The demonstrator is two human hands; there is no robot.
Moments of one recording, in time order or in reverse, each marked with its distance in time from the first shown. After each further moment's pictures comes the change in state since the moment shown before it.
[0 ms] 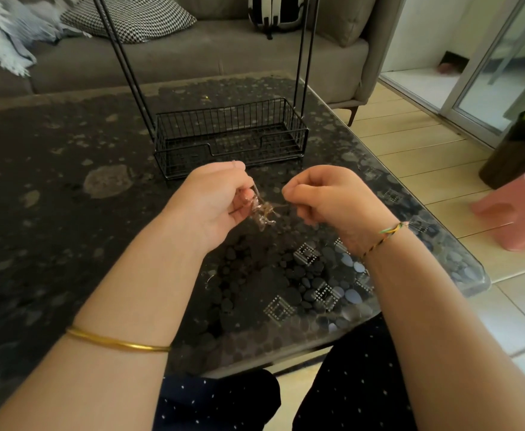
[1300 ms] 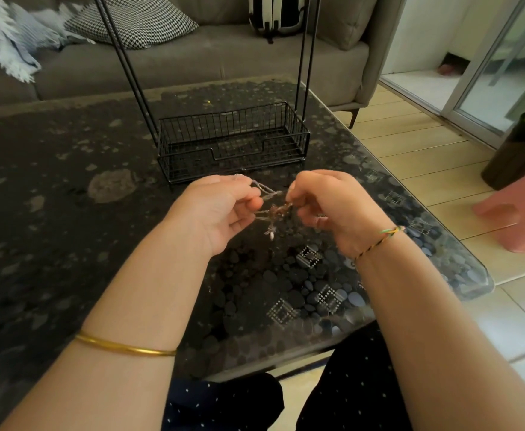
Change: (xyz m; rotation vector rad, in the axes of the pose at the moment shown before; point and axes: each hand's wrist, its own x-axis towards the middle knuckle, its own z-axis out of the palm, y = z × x) left_hand -0.006 0.001 -0.002 0.012 0.015 -0.086; right_hand 0.002 -0.008 0.007 0.195 0.033 0.116
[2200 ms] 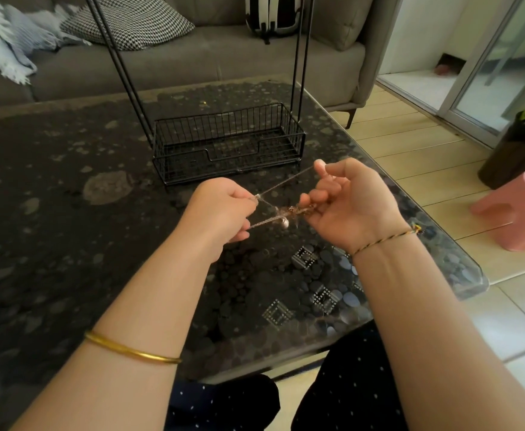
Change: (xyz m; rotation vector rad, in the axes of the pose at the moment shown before) left_hand 0.006 -0.010 0.006 0.584 0.123 0.195; right_hand 0.000 0.004 -0.015 0.865 0.021 0.203
